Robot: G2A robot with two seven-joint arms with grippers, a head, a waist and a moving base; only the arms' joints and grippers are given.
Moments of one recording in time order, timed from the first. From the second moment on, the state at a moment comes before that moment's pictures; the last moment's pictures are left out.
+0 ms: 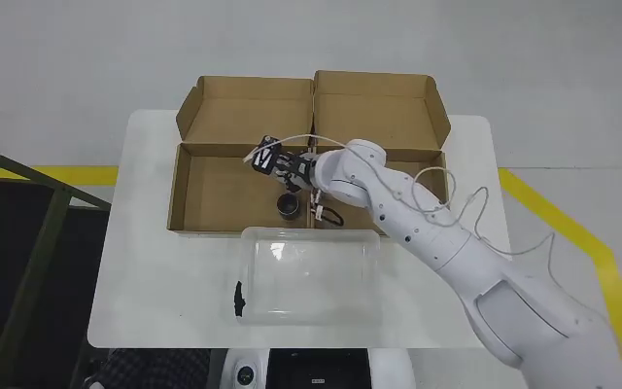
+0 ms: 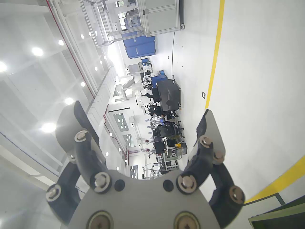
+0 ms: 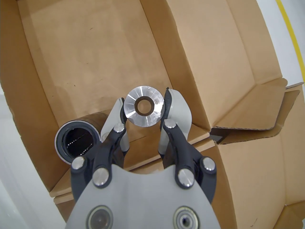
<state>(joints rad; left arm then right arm) -0.01 -0.37 -0.75 -1.25 2.03 -0.40 0.22 -0.42 -1.45 0.53 -1.13 -1.04 -0.38 0.72</state>
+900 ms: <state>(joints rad) -0.01 -0.37 -0.75 -1.25 2.03 -0.40 0.22 -0.39 -1.53 0.51 -0.99 -1.07 -0.41 0.76</state>
